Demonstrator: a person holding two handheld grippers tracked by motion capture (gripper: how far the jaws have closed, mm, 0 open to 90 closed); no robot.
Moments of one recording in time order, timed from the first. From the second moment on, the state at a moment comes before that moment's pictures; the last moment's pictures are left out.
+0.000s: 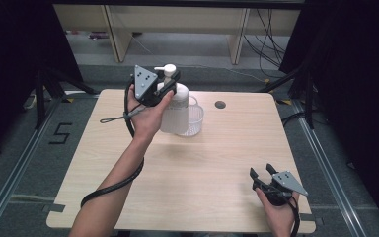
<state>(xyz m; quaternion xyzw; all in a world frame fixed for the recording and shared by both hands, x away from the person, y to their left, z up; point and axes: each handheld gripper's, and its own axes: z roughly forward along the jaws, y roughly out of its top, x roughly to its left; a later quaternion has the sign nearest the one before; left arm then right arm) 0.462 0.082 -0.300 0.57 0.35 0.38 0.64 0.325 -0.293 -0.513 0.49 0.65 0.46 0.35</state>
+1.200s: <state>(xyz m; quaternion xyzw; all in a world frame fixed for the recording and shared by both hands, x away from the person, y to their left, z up) 0.481 0.069 -0.291 0.57 0.35 0.38 0.64 0.325 -0.292 -0.513 0.49 0.65 0.47 0.34</state>
